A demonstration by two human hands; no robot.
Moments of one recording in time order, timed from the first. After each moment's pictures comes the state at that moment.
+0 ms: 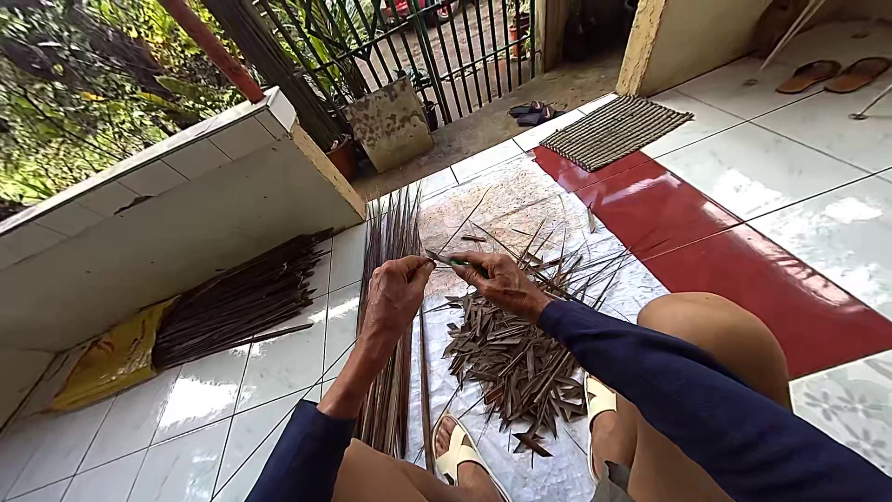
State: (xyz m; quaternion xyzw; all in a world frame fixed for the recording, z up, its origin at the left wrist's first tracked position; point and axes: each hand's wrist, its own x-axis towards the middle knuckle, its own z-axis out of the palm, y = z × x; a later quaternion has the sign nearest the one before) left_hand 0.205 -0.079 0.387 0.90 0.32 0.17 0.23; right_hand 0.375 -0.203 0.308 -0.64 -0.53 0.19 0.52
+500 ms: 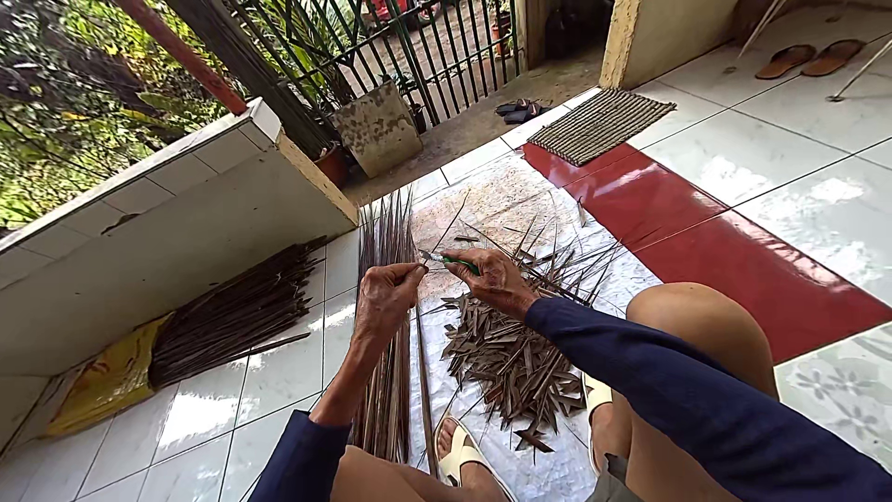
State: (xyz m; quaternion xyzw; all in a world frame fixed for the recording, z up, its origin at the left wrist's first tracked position) left_hand 0.208 -0.079 0.385 0.85 0.33 0.18 0.36; right_hand 0.376 -0.204 0.307 -0.71 -0.51 0.12 0.47
